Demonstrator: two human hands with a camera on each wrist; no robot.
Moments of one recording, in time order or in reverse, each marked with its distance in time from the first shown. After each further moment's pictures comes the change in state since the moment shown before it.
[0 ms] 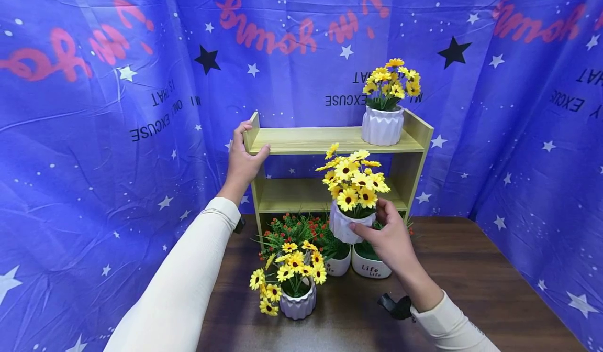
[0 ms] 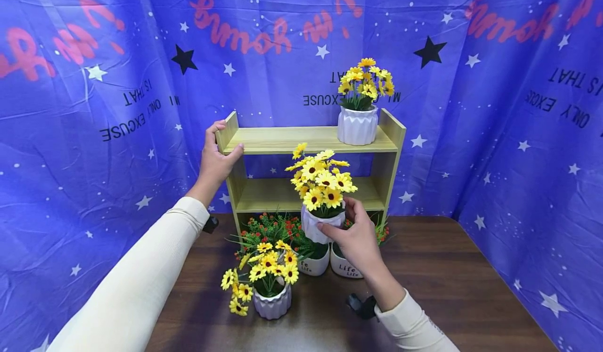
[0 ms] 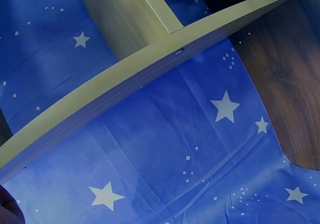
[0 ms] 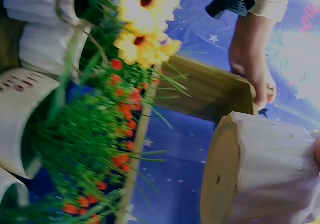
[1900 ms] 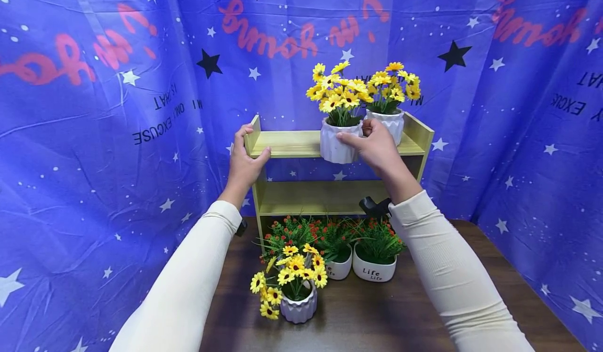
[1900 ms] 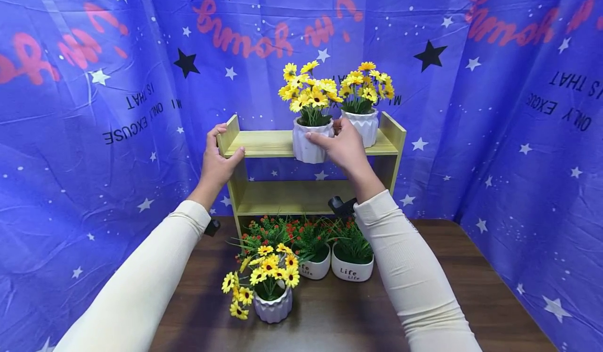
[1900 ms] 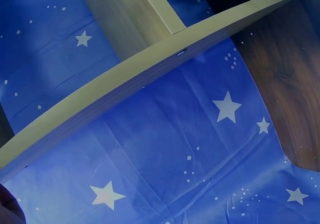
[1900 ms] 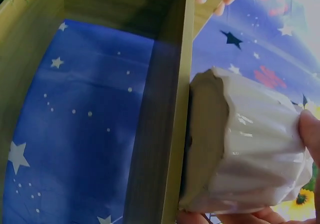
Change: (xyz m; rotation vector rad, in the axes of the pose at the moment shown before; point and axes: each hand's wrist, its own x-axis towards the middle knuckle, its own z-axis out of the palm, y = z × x) left_hand -0.002 0.002 0.001 0.003 0.007 0.009; right_hand 0.135 -0.113 -0.009 -0.133 0.016 -0.025
